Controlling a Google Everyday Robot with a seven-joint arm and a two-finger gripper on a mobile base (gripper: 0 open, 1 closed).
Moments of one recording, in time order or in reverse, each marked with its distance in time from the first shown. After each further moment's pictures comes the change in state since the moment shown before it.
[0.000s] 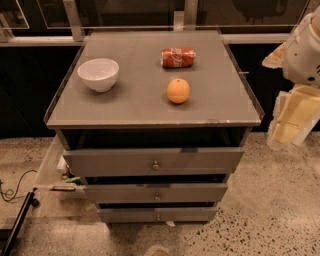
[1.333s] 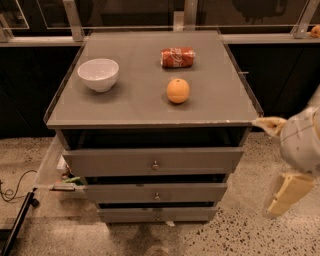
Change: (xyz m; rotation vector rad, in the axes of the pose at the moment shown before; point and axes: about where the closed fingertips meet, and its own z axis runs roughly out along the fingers) arm 0.030 0.082 0.081 -0.014 -0.162 -0.080
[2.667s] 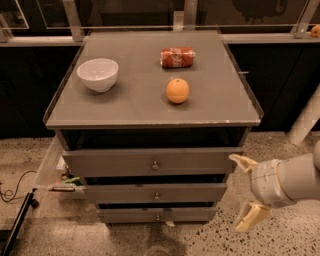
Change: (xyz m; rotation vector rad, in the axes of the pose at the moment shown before) arm 0.041 0.019 0.142 -0.014 -0.220 0.035
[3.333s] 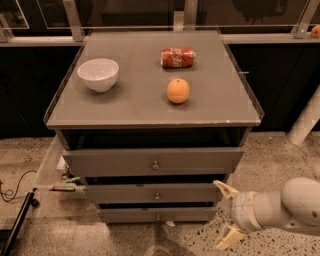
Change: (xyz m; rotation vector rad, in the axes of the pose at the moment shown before) arm 0.047 0.036 0.112 -0.019 -0.109 0.026
